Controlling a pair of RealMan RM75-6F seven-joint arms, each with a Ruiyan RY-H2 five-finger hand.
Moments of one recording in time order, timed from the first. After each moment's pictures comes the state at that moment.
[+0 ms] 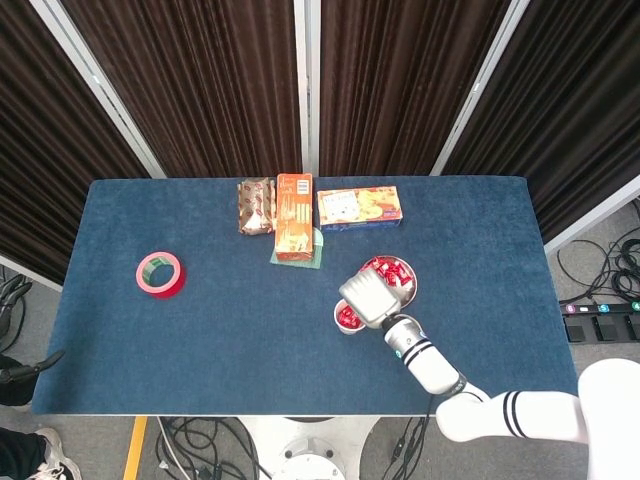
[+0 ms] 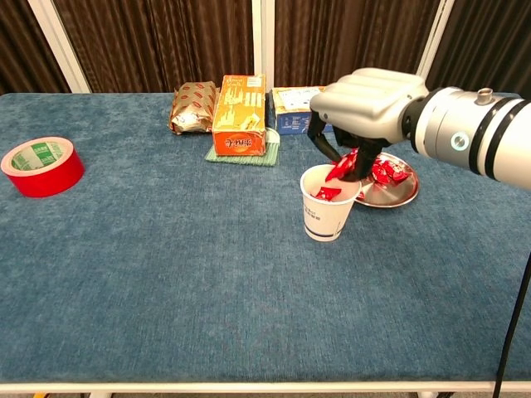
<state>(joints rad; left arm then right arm) -0.07 -1.25 -0.02 -1.08 1.58 1.63 -0.83 0.94 -1.52 0.08 -1.64 -0.94 0.98 -0.81</state>
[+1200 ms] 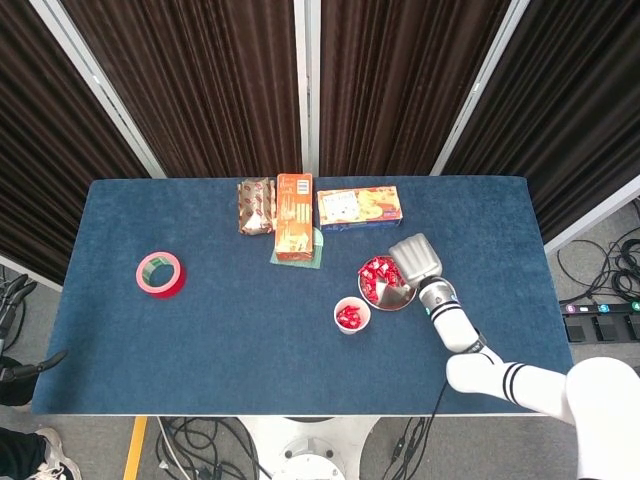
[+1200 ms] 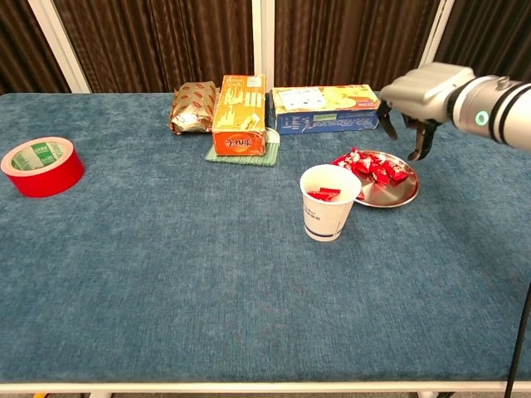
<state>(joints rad) -0.07 -1.25 -0.02 -1.08 1.59 1.62 -0.83 0.96 -1.58 0.08 -1.23 -0.77 0.83 -0.80</state>
